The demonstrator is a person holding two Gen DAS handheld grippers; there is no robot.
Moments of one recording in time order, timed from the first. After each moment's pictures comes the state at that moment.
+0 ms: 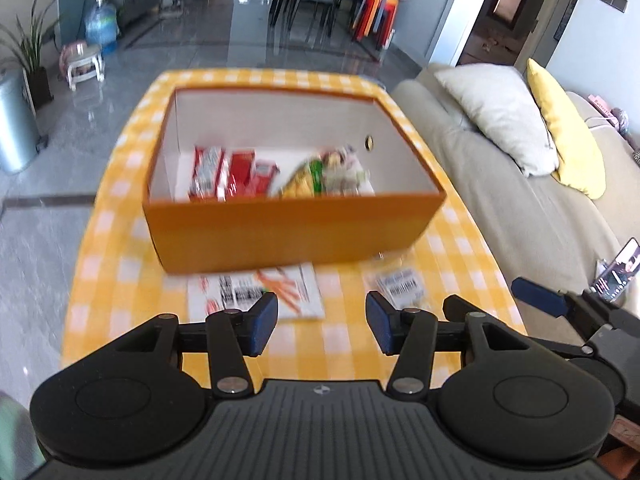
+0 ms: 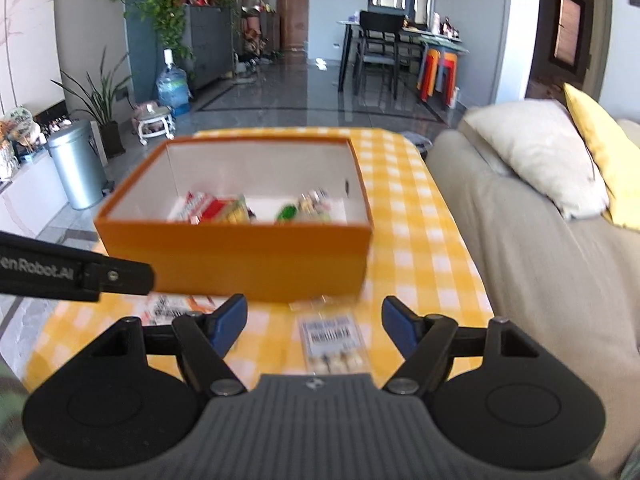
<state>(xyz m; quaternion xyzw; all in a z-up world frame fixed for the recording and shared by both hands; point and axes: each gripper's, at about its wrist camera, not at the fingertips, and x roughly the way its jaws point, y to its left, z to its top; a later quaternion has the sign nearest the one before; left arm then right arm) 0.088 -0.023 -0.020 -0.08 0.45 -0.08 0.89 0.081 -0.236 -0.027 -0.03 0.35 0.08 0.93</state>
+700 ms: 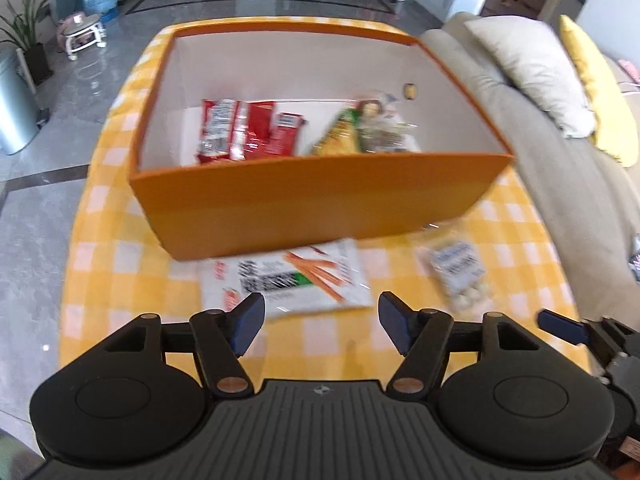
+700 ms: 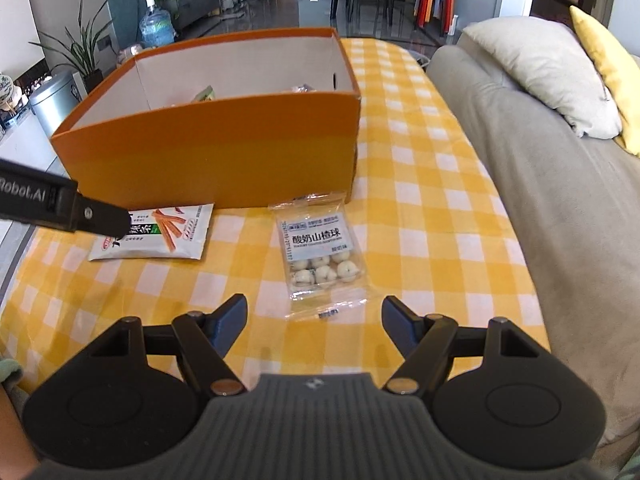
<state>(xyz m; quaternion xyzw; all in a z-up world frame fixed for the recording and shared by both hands) 0.140 -0.008 -0.066 -0.05 0.51 -0.06 0.86 0.103 -0.248 -0.093 -0.02 0.45 0.08 0.89</state>
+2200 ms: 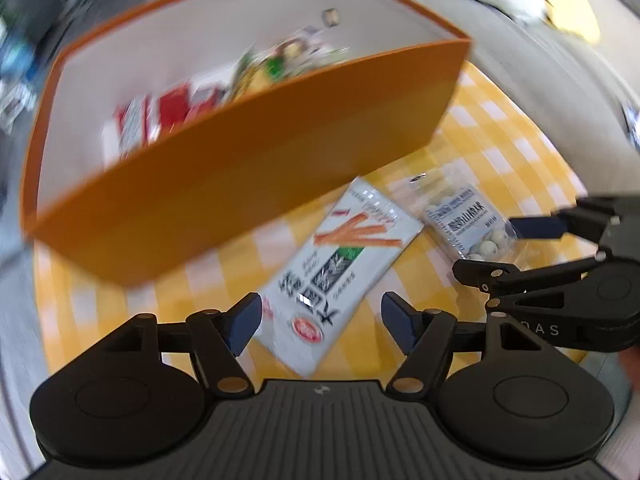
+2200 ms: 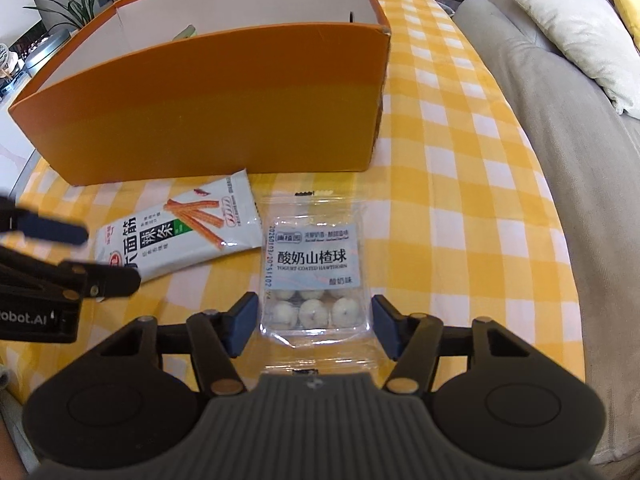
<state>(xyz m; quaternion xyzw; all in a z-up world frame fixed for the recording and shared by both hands) 0.149 -0.050 -0.097 0.12 0.54 -0.17 0.82 0.152 -0.240 -0.130 -0.03 0.53 0.10 0.85</state>
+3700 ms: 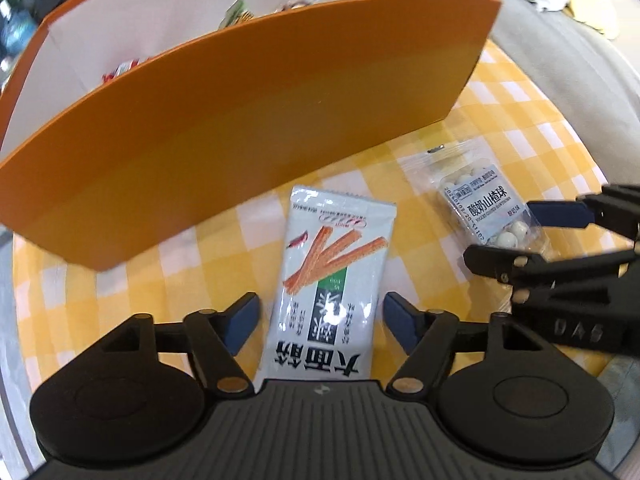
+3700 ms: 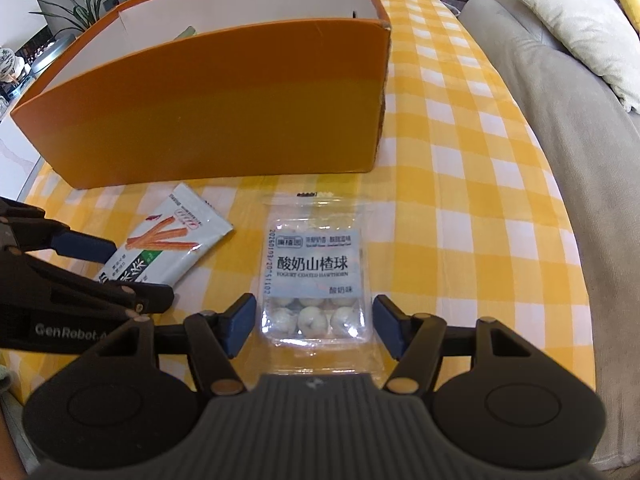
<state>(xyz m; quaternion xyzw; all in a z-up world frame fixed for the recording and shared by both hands) 0.152 -0.058 -0.139 0.09 0.56 -0.14 0.81 0.160 -0.243 -0.132 -0.01 0.52 0.11 0.85</state>
